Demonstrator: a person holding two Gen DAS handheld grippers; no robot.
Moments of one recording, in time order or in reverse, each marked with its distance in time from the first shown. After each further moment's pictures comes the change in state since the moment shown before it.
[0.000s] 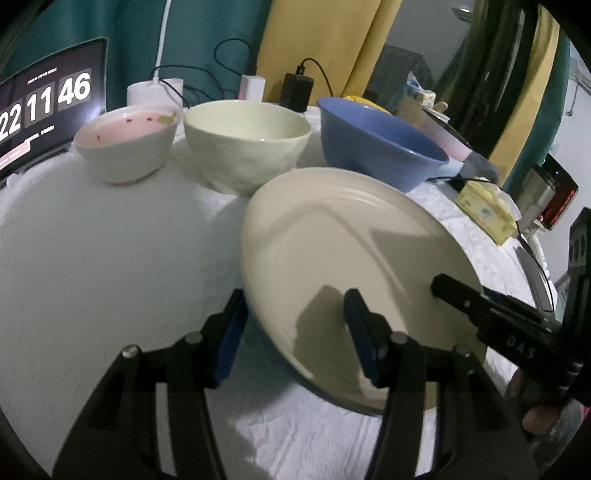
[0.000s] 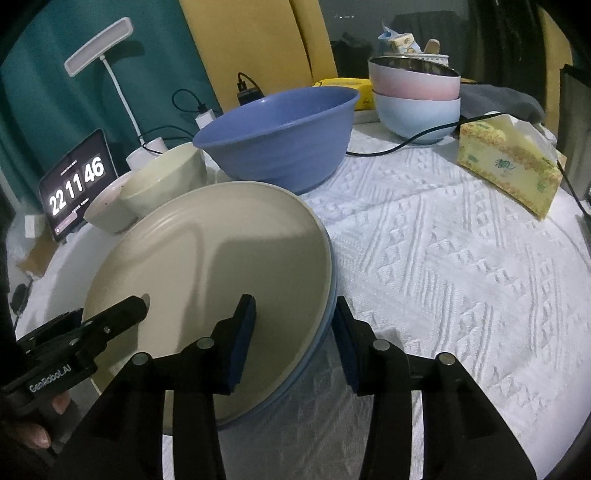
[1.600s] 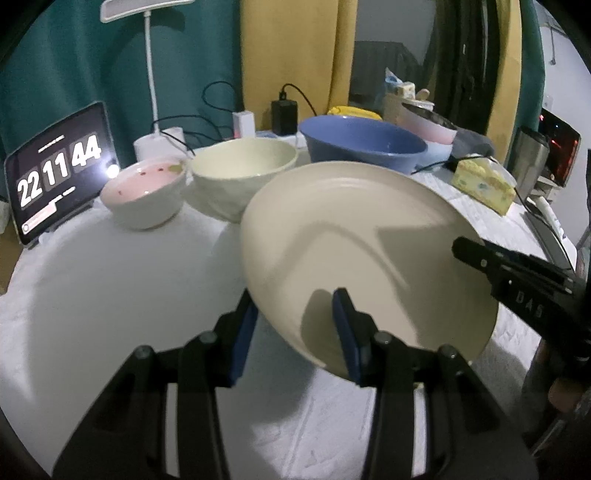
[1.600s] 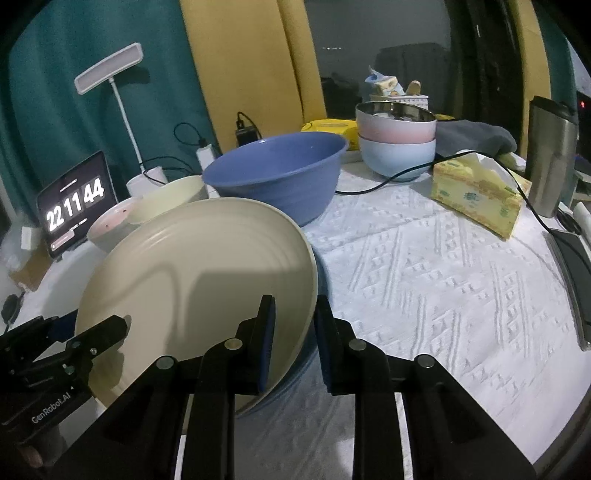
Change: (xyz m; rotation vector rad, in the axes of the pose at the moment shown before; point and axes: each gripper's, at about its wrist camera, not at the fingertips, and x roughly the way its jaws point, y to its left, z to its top) left arm -0.032 -0.024 -0.006 0.184 -0.062 0.117; right arm -0.031 0.012 -0.006 -0.012 -0.146 -0.081
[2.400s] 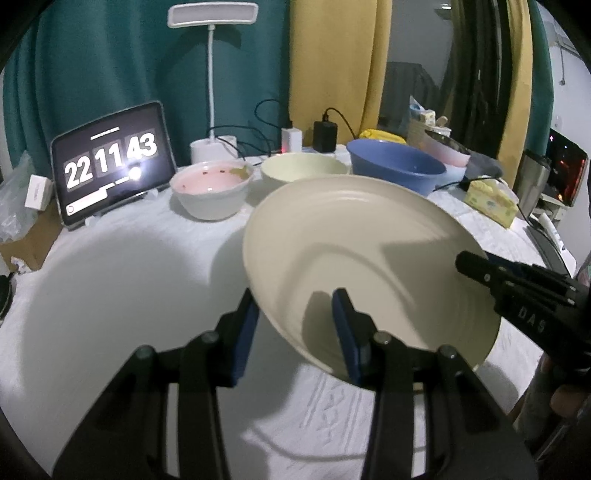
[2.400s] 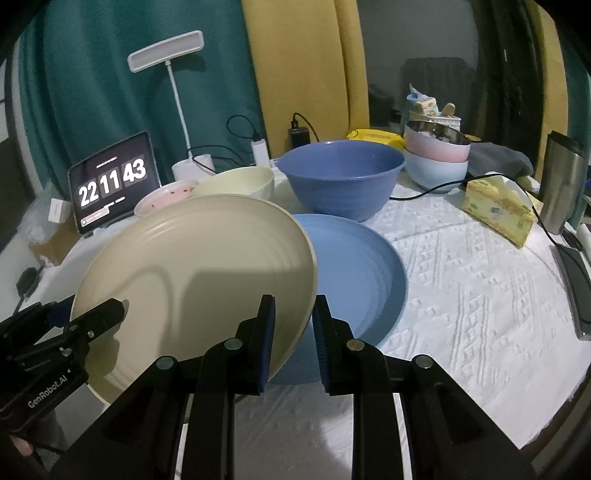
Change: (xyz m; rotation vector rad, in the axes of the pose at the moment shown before) left arm -0.056 0.048 -0.026 -0.058 -0.072 0.054; right arm -0.033 0.066 -0.016 -0.084 -0.001 0.039
